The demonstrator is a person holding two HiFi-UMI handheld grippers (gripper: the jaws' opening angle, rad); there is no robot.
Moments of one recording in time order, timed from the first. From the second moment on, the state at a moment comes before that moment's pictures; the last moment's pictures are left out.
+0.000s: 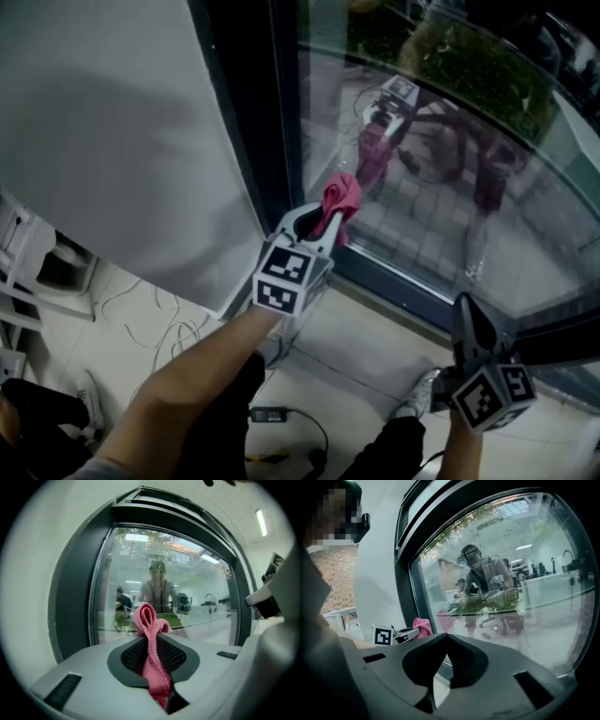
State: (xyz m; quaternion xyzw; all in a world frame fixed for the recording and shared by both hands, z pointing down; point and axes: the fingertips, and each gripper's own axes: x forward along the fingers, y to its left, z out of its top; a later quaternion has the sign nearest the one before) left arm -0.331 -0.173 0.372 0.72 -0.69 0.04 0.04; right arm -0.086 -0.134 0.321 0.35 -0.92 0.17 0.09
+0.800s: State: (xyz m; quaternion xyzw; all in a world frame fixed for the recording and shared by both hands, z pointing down) left arm -0.446 -0.198 0.445 0.61 -0.78 0.06 0.07; right arm -0.137 -0.154 0.370 0.32 -0.92 0.18 0.12
